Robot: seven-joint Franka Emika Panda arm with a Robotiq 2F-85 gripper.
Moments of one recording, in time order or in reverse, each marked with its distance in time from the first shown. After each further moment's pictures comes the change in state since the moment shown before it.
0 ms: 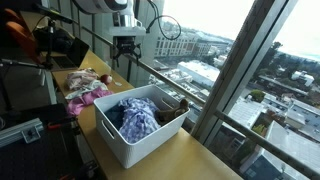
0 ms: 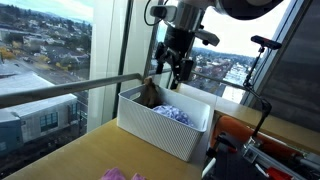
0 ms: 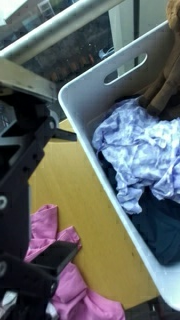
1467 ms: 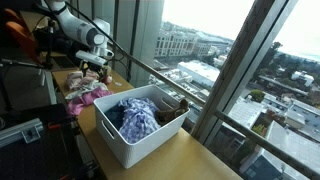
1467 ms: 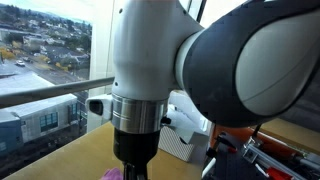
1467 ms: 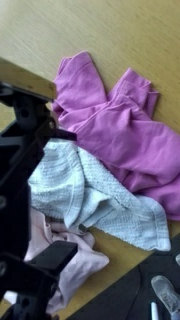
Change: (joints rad) arm 0.181 0.401 0.141 0.107 0.248 0.117 0.426
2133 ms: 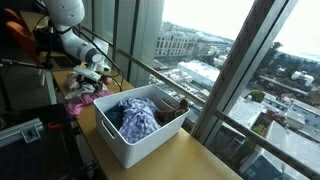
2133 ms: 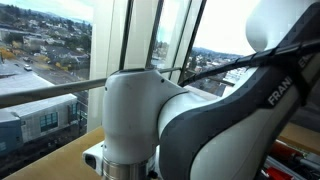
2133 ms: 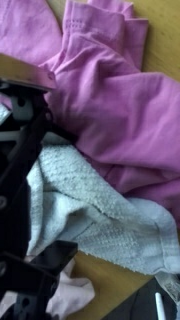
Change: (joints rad) arm 0.021 0.198 0.001 0.053 0.008 0.087 0.056
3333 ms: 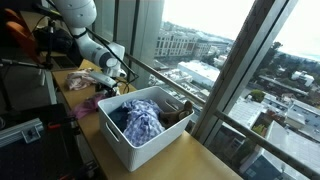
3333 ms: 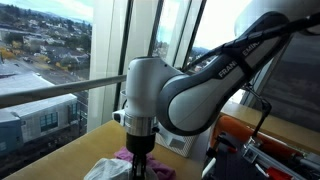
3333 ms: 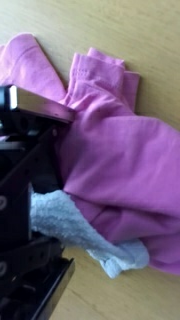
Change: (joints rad) arm -0.105 -0.046 -0.088 -0.025 -0.005 0.001 0.001
